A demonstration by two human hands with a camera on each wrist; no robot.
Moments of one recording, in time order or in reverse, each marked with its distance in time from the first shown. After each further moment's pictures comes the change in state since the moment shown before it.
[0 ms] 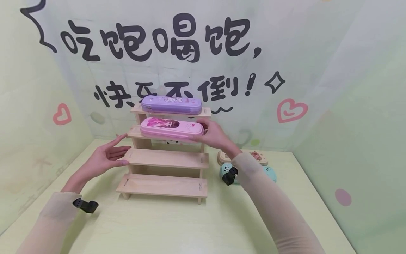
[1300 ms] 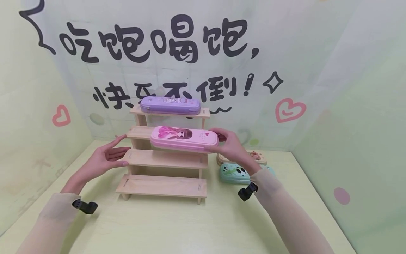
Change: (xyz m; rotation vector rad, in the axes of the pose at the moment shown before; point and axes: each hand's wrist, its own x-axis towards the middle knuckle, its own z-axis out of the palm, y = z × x) left_hand -0.001 0.002 0.000 -0.014 -0.002 0.004; right_hand -0.060 0.027 -0.023 0.083 0.069 0.022
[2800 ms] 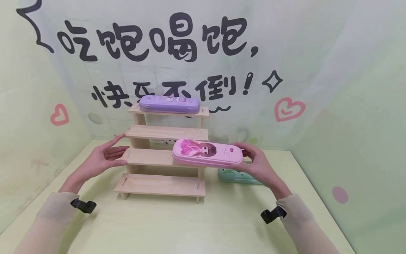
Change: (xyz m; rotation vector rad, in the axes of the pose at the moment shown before) left_hand 0.000 -0.001 -0.001 -0.020 -0.001 0.012; right_hand -0.078 0.052 -0.042 0.022 0.044 -0.105
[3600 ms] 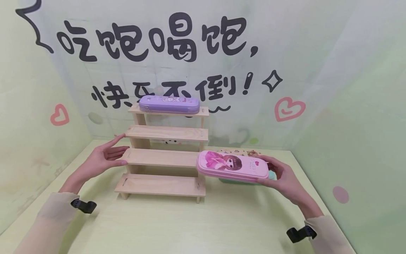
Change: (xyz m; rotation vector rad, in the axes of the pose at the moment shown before) left_hand 0.001 0.001 0.000 -0.006 -0.002 -0.001; right_hand -0.066 0.024 -0.044 0.048 0.018 -0.025
